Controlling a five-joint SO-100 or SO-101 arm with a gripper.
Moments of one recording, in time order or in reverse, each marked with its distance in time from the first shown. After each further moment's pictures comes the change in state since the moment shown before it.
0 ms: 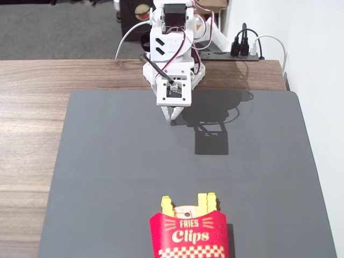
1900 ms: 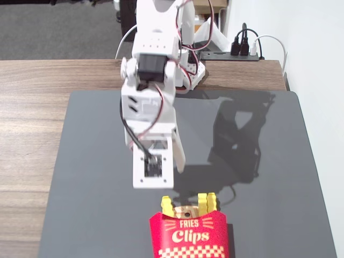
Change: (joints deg) arm 6.4 -105.8 -79.9 -13.2 -9.7
